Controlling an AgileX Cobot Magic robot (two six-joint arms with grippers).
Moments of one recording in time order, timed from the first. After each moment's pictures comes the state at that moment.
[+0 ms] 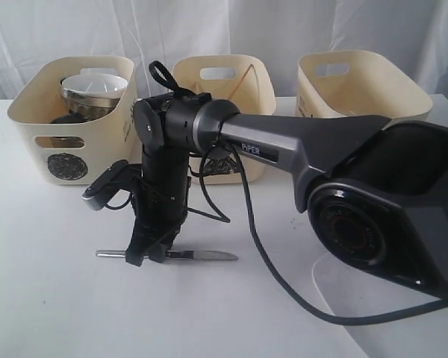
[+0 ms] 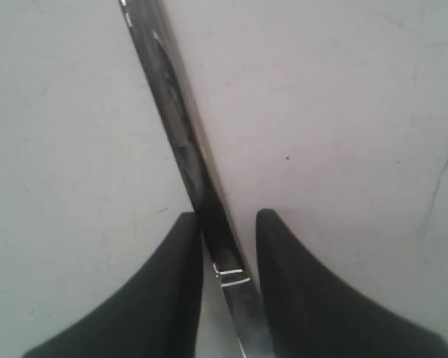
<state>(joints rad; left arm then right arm) 0.07 0.02 0.02 -0.34 0.55 0.23 0.64 2.45 -2.01 0.15 1.20 -0.54</state>
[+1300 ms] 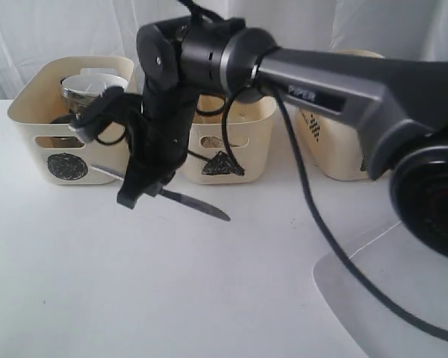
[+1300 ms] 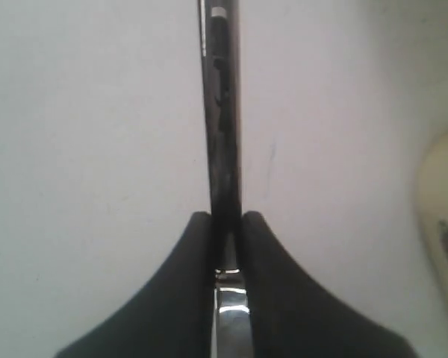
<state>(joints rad) 0.07 0.02 0.02 -0.34 0.55 0.23 0.63 2.19 -1.98 0.09 1.10 -0.50</state>
